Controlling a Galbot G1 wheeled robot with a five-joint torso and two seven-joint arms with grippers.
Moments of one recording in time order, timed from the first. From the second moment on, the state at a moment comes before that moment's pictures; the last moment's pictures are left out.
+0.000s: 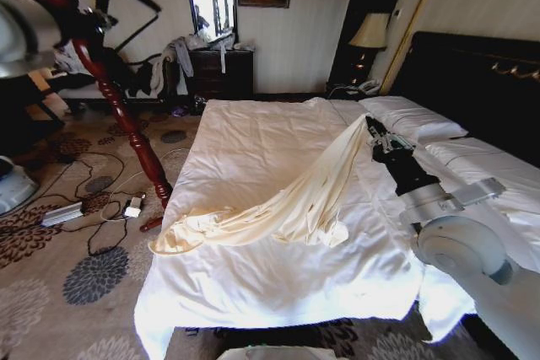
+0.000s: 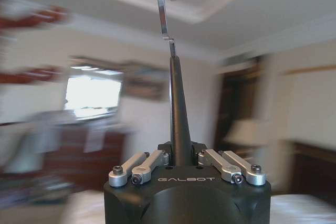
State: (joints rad) left arm -0.12 -0.44 -0.03 -1.77 -1.67 0.52 -0.24; right arm -1.29 0.55 0.71 2.35 1.18 0.09 0.36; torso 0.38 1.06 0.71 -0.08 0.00
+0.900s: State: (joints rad) left arm 0.82 -0.37 -0.28 -2.39 -1.55 0.37 0.07; right arm -1.29 0.63 0.71 2.26 1.12 -0.07 0.56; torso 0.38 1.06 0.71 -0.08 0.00
